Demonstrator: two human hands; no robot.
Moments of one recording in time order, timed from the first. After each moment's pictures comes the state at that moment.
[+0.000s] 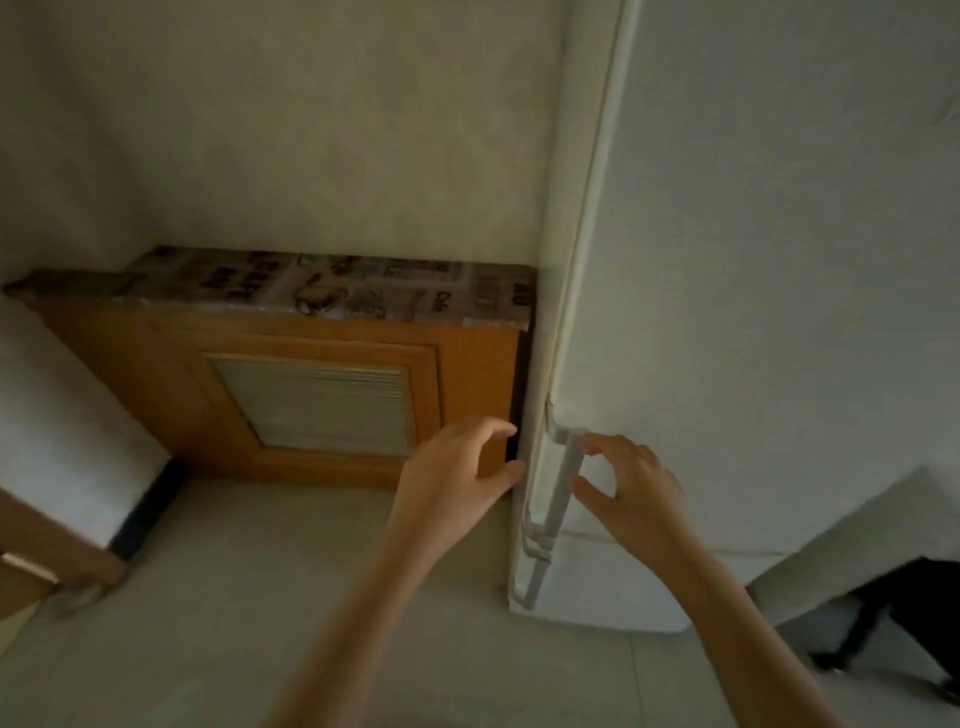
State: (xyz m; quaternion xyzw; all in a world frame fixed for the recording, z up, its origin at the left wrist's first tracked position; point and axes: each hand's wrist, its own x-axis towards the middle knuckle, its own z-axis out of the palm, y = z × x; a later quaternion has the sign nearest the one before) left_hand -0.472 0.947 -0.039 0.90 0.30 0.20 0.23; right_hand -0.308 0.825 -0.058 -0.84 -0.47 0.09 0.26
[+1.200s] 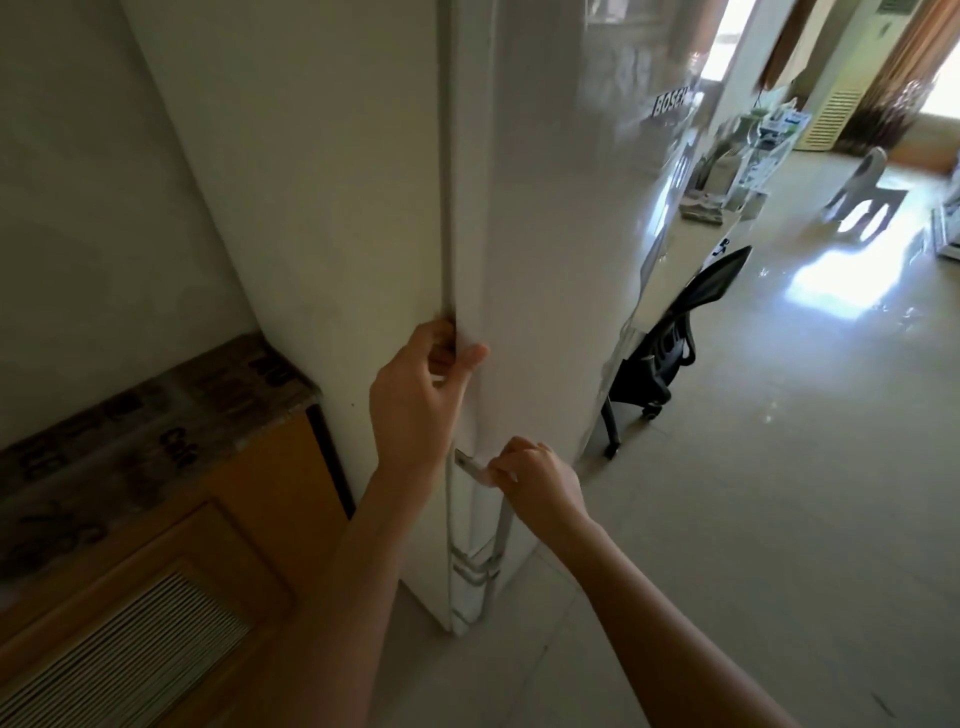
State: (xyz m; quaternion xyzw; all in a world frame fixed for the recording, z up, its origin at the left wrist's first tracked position) left_hand -0.329 1.085 0.010 0.83 -0.01 0.34 0.43; right_hand -0.331 0.942 -0.086 -0.97 -0.12 -0.01 0.23
